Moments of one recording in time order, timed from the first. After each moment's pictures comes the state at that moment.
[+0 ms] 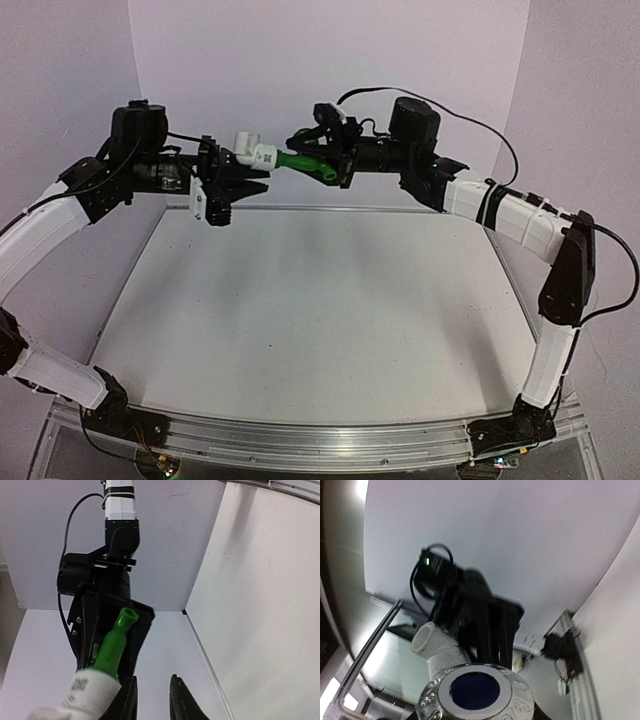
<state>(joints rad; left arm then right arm) -0.65 1.29 1.45 -0.40 0.75 1.65 0.71 1.89 1.82 0.24 -1.02 1.32</state>
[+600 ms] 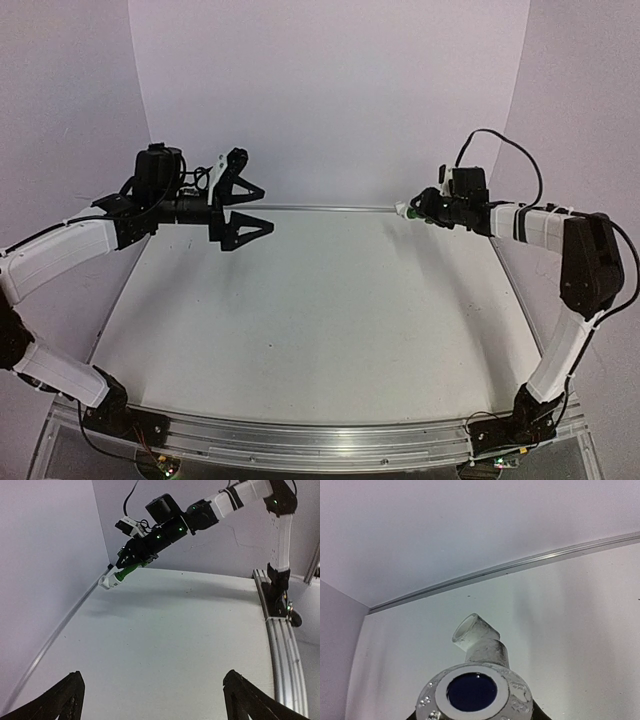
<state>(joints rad) -0.54 1.33 1.16 -0.11 0.74 0.35 0.27 1.78 1.31 0.01 -0.16 0.55</state>
